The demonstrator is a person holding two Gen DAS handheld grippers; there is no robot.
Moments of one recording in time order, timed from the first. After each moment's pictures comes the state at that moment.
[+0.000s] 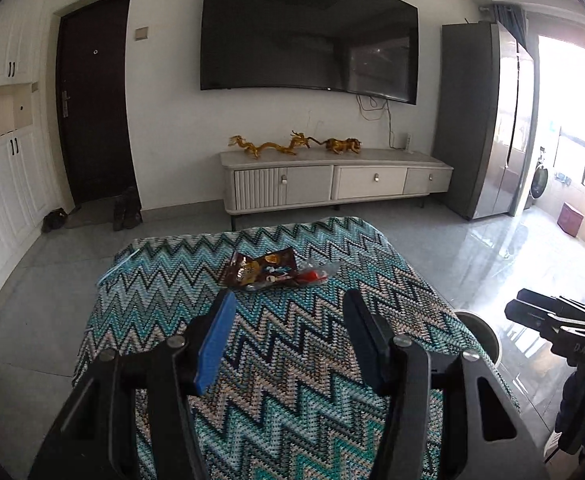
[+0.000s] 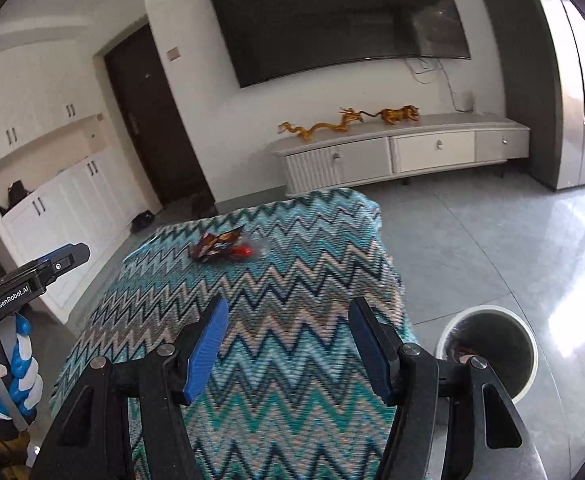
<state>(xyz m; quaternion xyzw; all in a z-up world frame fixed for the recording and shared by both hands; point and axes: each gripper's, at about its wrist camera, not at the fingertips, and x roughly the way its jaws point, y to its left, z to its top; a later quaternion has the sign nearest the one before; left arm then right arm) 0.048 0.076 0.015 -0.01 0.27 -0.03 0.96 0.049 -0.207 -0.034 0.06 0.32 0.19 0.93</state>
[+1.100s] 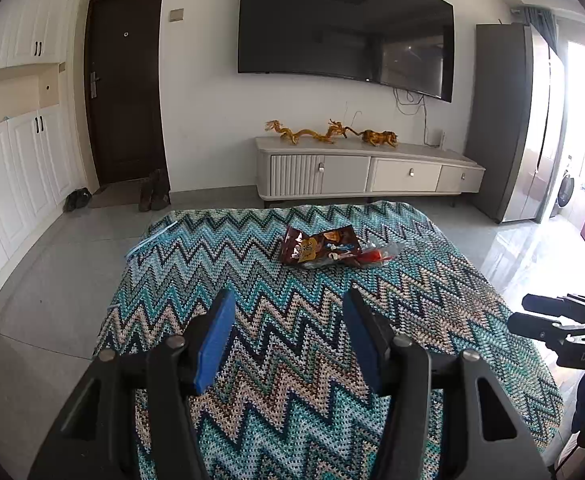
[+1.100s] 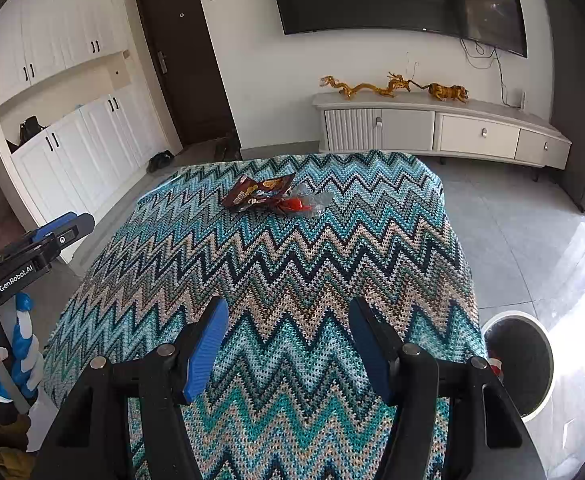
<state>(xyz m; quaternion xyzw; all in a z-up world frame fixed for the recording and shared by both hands) 0.065 0.132 -0.033 -0.02 0.28 0.02 0.96 0.083 -0.123 -0.073 -0.02 0.38 0.23 0.89</state>
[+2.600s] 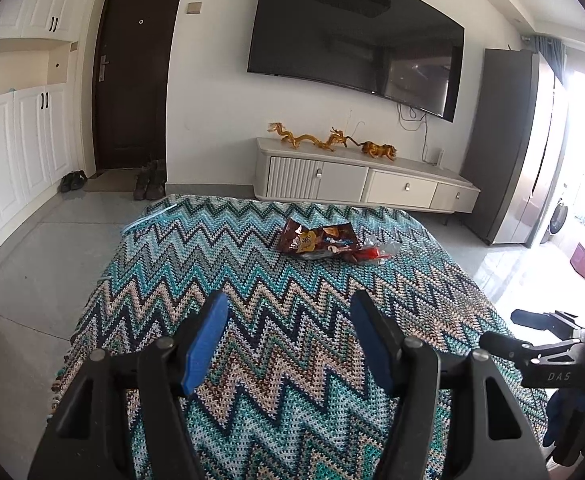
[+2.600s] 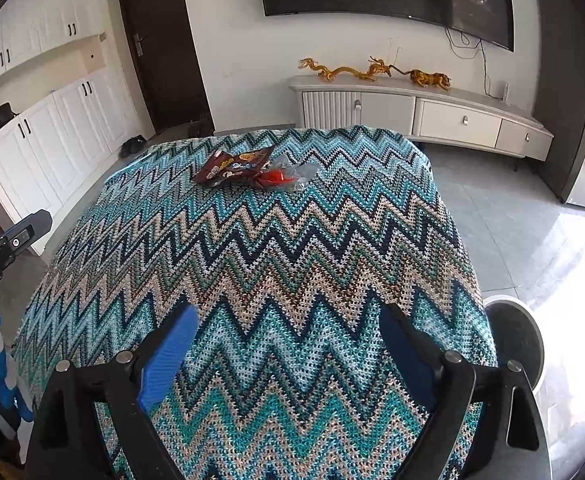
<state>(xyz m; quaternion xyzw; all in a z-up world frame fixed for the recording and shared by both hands) 0.045 0.147 -0.055 -0.07 0.27 0.01 0.96 0.084 -0.107 -0.101 -0.04 0.40 0.18 0.90</state>
